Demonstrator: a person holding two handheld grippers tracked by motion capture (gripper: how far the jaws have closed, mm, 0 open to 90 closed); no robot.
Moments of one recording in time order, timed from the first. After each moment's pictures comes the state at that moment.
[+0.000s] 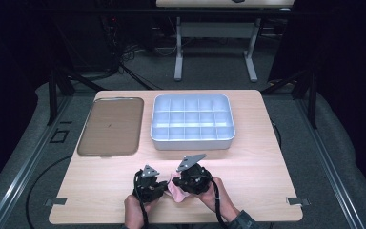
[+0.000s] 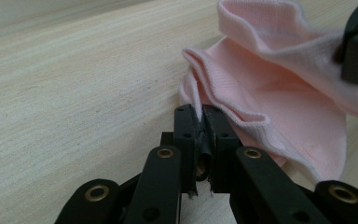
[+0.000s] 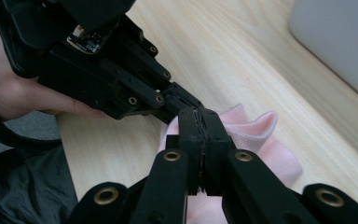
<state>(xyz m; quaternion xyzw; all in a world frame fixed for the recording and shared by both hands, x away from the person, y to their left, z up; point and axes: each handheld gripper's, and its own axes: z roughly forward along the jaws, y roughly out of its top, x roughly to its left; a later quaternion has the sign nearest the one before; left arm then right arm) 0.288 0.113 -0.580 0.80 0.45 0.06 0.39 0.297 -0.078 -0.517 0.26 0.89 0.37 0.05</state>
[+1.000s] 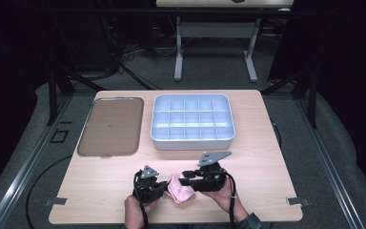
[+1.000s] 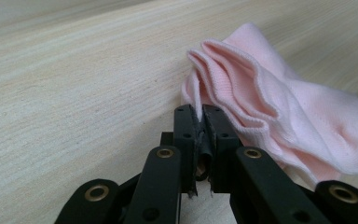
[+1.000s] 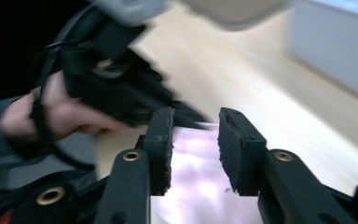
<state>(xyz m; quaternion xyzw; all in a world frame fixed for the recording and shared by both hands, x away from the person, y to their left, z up) 0.286 0.113 -0.580 0.80 0.45 0.06 0.39 0.304 -0.132 -0.521 0.29 0.83 0.47 0.01</state>
